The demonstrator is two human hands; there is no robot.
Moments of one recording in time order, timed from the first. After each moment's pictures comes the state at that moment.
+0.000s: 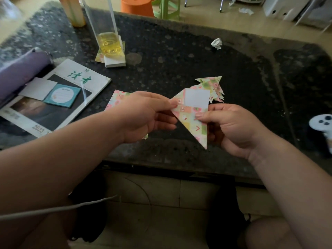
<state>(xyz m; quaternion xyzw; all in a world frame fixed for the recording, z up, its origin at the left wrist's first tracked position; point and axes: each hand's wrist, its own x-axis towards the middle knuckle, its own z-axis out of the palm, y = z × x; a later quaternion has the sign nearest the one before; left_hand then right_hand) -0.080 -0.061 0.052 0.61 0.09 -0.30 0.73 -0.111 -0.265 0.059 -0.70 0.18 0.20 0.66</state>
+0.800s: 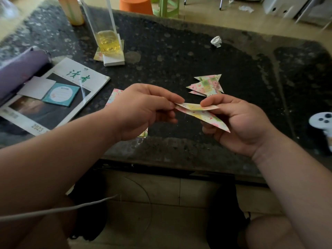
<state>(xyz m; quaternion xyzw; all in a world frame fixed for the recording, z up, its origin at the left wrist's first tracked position) -0.085 -0.057 0.057 0.63 -0.01 -0.23 0.74 -0.112 -0.273 0.062 -0.60 0.12 0.18 0.77</state>
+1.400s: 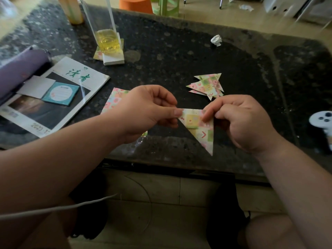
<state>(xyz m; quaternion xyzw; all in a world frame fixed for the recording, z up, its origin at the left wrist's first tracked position) -0.090 -0.062 0.053 0.68 0.00 -0.21 0.70 -0.116 -0.284 0.058 -0.80 -0.04 0.08 0.59</state>
